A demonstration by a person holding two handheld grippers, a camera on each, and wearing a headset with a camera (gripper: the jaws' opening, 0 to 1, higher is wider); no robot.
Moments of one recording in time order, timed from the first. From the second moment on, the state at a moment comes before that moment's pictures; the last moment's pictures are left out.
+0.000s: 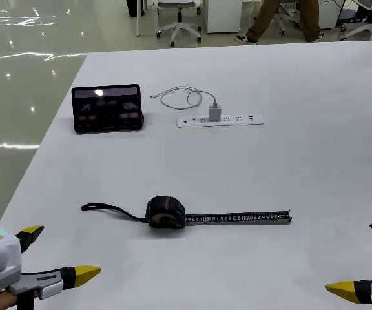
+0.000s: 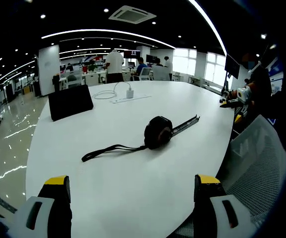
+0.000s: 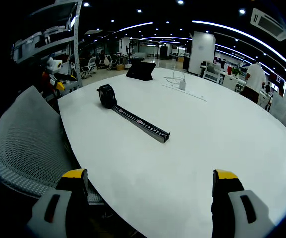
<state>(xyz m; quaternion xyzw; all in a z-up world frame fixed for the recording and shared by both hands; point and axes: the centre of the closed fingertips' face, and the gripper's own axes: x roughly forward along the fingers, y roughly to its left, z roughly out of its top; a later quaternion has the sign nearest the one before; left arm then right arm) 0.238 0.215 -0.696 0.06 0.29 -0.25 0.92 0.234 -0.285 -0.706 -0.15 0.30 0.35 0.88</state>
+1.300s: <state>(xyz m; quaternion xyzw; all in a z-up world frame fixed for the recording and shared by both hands) 0.244 0.209 -0.690 0.05 0.28 -0.26 0.92 0.233 -0.288 -0.702 -0.15 0.30 0.35 0.87</state>
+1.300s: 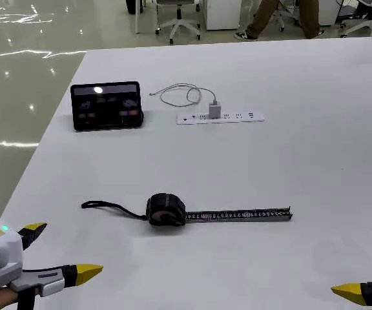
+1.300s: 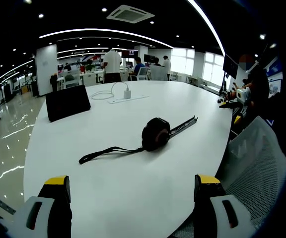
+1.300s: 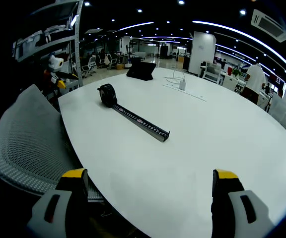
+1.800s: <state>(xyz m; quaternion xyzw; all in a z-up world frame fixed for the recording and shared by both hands) 0.281 0.150 -0.683 0.03 0.28 -0.26 0.93 0.261 -0.271 -0.700 -0.19 0.30 0.38 0.85</state>
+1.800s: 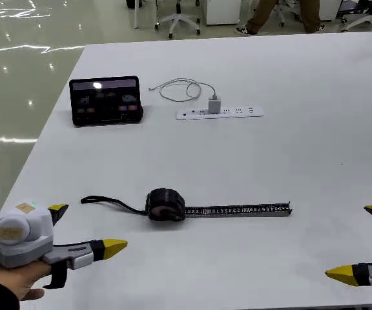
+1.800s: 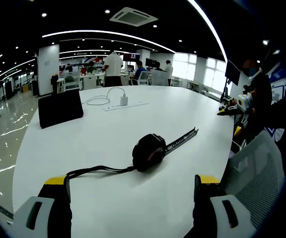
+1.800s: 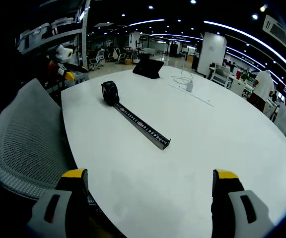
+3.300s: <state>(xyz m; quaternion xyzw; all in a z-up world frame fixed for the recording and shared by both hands) 0.367 0.074 -0.731 -0.01 0.26 -0.12 0.96 0.355 -0.209 -0.747 -0.34 0.34 0.52 0.70</state>
